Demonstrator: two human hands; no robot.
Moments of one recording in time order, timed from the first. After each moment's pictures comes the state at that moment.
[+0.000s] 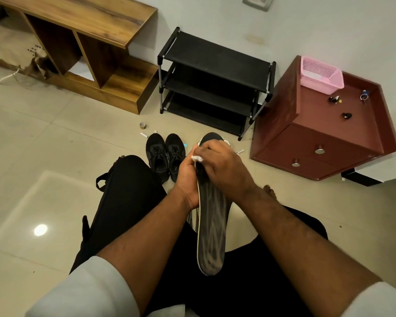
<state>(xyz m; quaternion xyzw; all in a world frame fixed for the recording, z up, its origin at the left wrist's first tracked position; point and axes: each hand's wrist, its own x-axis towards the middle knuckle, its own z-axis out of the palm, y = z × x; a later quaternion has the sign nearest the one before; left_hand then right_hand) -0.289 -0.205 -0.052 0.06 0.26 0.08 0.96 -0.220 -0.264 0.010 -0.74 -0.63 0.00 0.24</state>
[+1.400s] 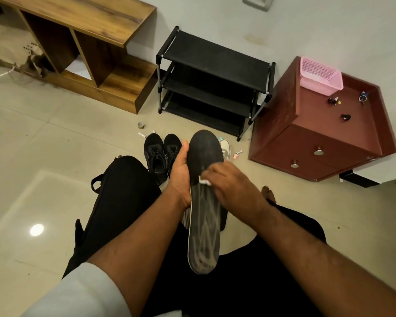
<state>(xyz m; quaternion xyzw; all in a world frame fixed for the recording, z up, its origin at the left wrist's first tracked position) -0.292 -0.191 -0.046 0.13 0.28 0.08 0.95 -0.213 -0.301 -0.006 -0.72 -0.68 0.05 0.15</state>
